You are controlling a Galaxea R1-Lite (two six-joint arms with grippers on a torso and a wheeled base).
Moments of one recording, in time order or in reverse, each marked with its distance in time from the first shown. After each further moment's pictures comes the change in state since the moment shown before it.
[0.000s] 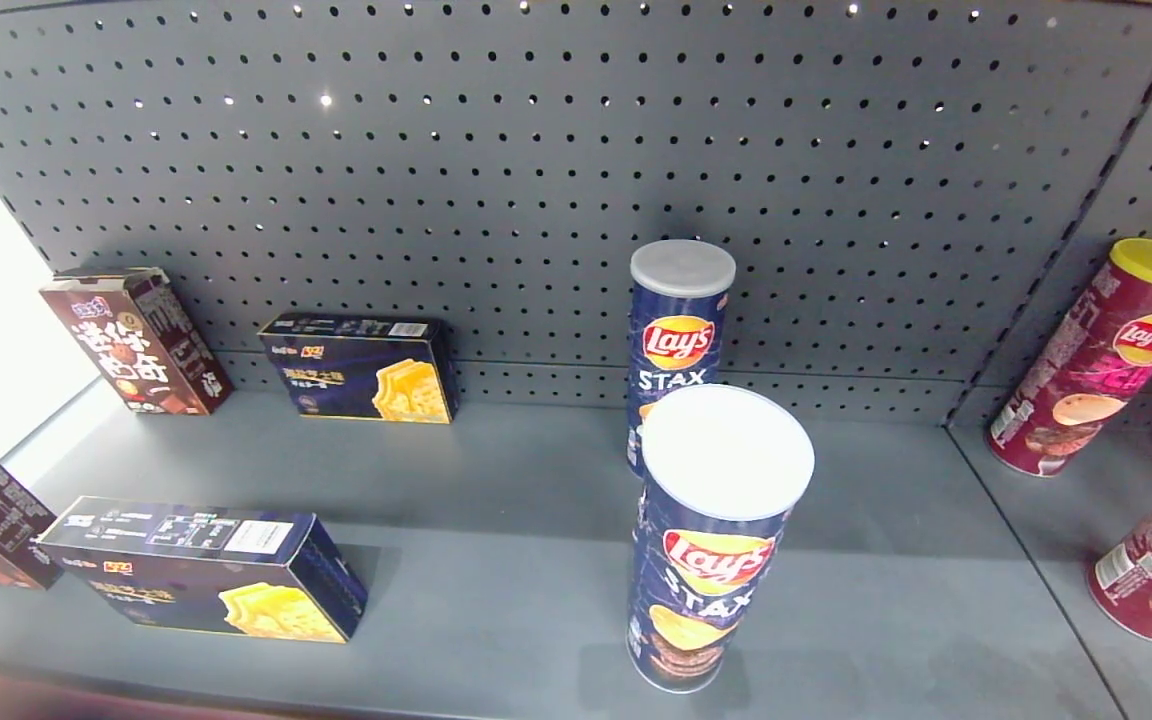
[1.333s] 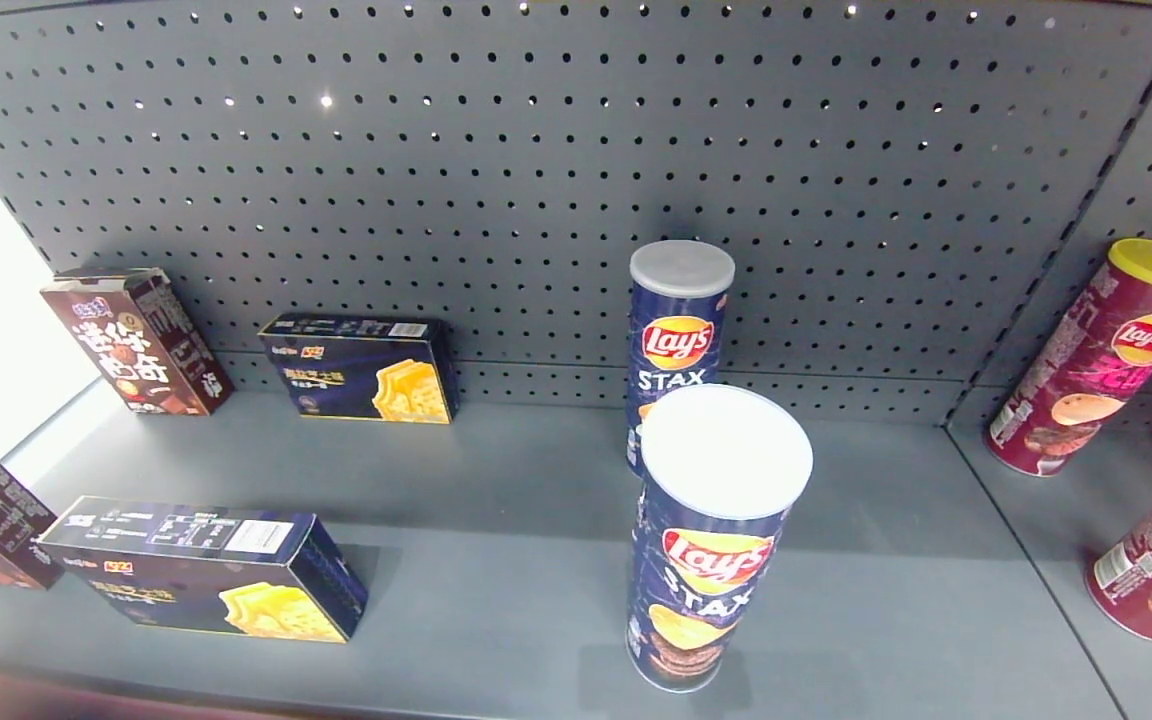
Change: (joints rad) left arm -0.014 0.000 0.023 -0.001 0.034 0.001; right arm -0.697 -0.604 0.381 -0.069 -0.020 -0.155
